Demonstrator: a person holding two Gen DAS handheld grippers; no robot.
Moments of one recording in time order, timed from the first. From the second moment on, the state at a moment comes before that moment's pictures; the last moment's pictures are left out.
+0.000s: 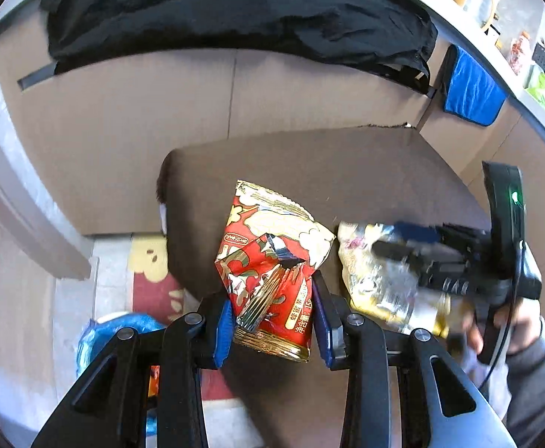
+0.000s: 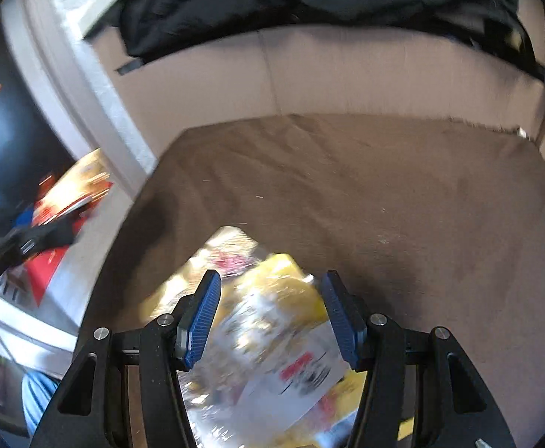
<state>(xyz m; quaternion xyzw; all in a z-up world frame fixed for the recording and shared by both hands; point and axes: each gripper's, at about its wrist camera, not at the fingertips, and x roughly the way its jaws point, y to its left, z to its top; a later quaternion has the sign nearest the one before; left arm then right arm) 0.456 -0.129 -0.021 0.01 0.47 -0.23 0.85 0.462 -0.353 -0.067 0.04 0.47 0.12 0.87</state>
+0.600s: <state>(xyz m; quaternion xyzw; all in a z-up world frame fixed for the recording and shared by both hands) 0.414 -0.114 -0.013 -0.02 0.46 -0.25 0.85 0.383 -0.335 -0.007 0.01 0.43 0.12 0.89</state>
